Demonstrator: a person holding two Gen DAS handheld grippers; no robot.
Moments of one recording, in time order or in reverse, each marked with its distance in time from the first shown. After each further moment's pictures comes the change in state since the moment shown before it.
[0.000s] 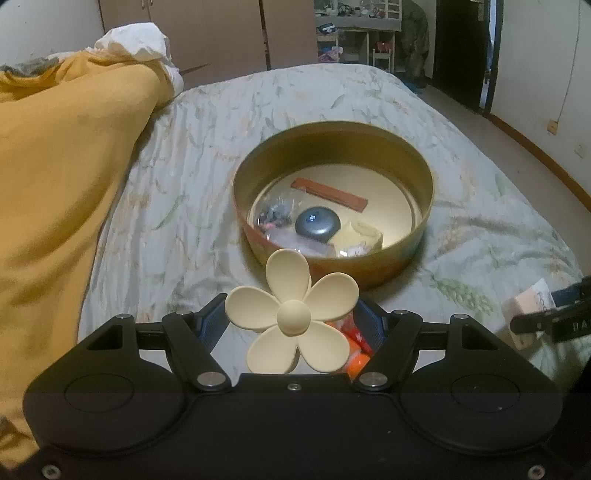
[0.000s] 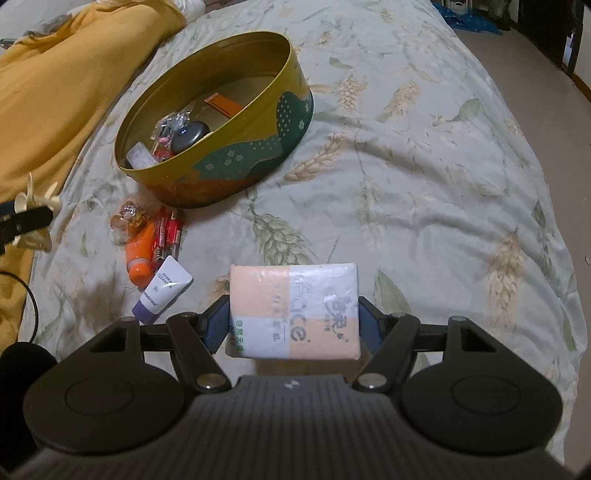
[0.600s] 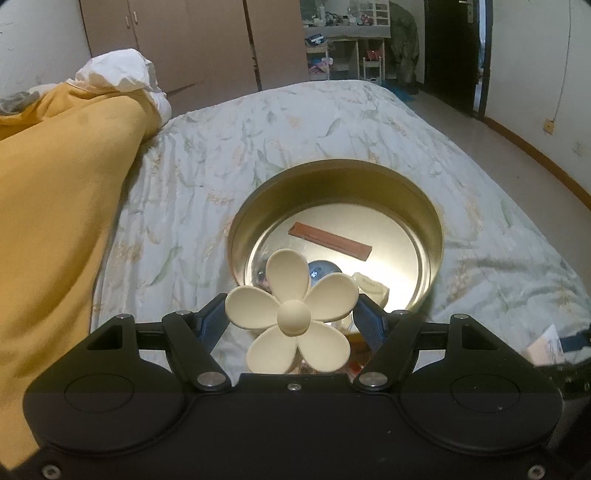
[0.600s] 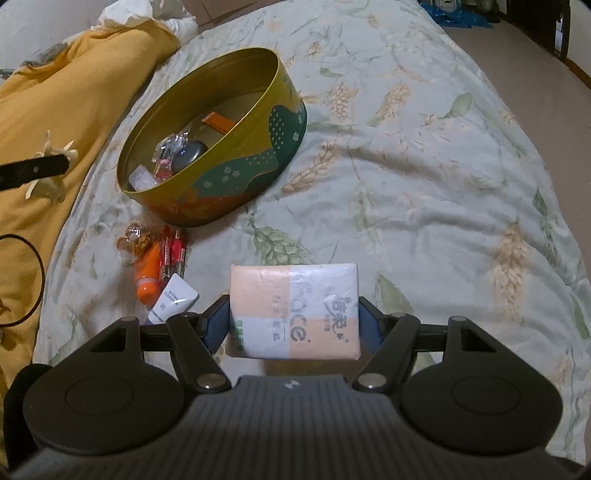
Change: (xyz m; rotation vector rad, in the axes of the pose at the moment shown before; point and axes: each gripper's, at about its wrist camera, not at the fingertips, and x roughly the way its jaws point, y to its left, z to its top) left arm 0.027 0.000 0.067 0.053 -0.028 -0.008; right arm -0.002 -0.012 -0.005 0.079 -0.051 0.058
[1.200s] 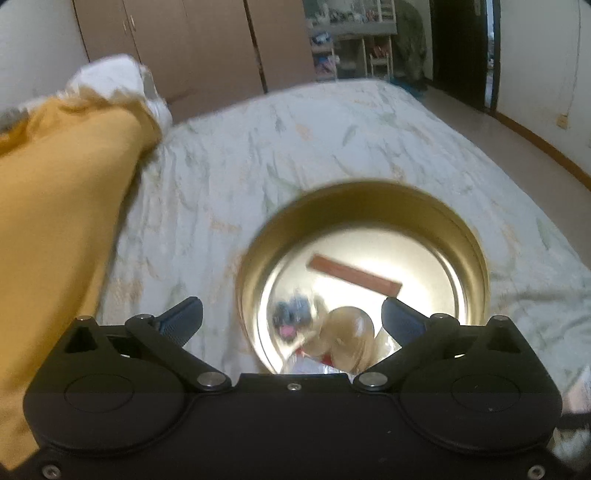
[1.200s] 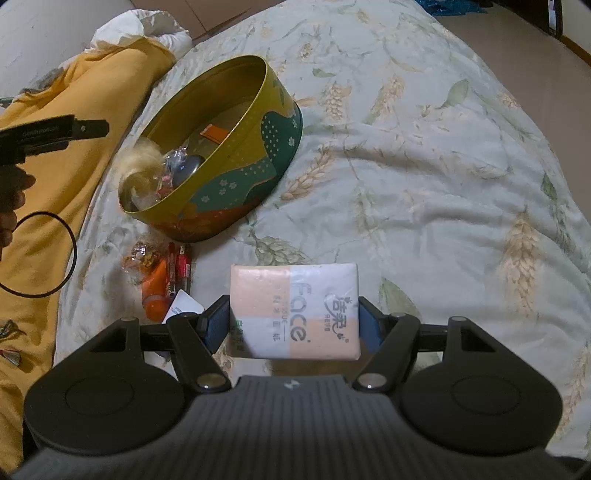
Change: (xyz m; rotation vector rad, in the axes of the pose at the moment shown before) left arm 0.064 0.011 0.044 0.022 0.019 0.029; right arm 0.006 -0.013 0.002 0.068 -0.019 0.055
